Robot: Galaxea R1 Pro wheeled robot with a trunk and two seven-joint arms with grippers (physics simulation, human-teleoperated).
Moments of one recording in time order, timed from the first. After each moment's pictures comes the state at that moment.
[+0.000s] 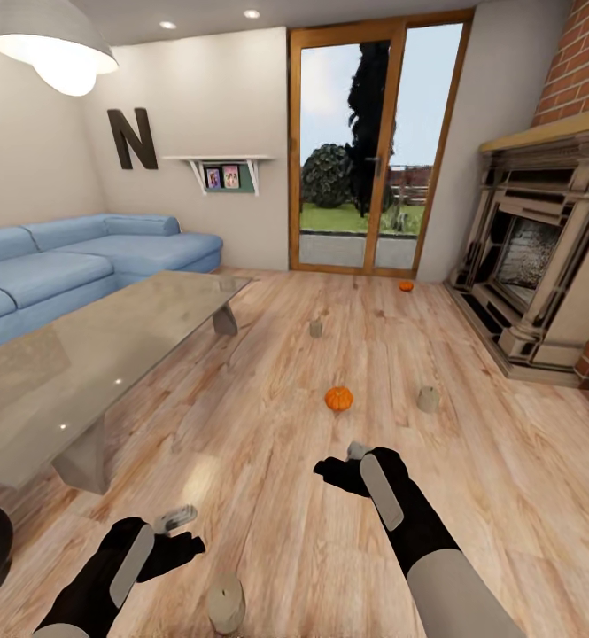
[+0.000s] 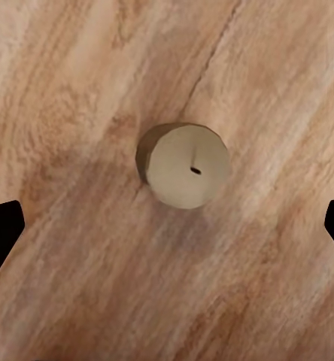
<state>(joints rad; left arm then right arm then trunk) -0.44 0.06 0.05 -0.82 0.41 0.84 0.13 -0.62 0.17 0.06 -0.91 -0.54 0.82 -0.32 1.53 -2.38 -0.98</state>
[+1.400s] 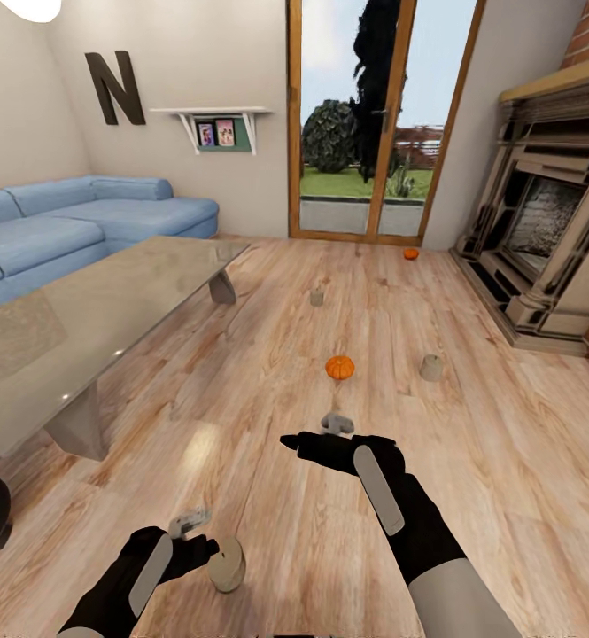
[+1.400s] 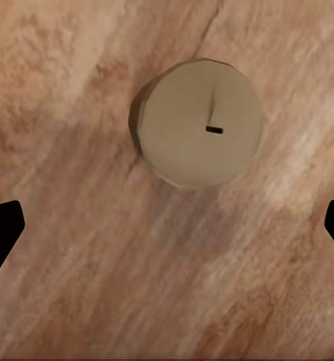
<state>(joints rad) -0.44 0.01 0.01 -0.76 0.40 0.70 0.14 -0.58 0.16 0.18 -1.15 -0.54 0.81 -0.02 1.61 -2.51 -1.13</state>
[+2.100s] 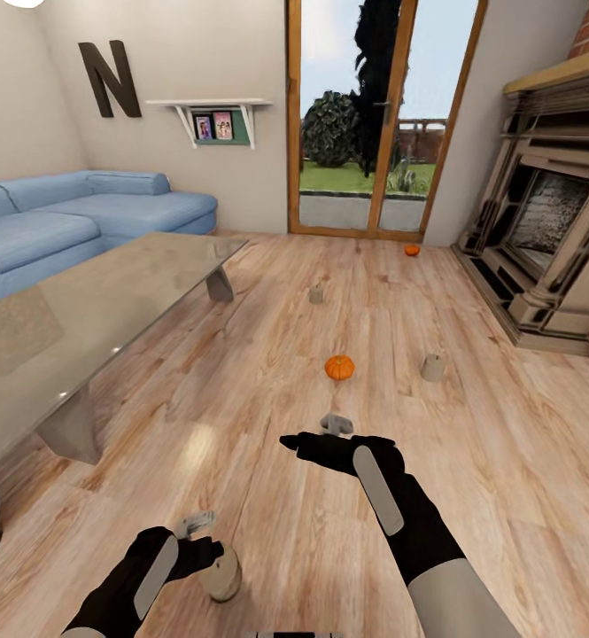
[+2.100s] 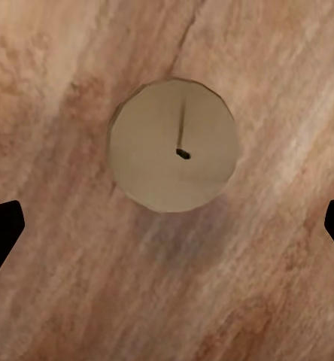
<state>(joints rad) -0.44 0.01 -0.04 -0.76 0.40 0.70 0.14 -0.58 0.17 0.18 -1.14 -0.54 0.81 -0.02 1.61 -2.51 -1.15</state>
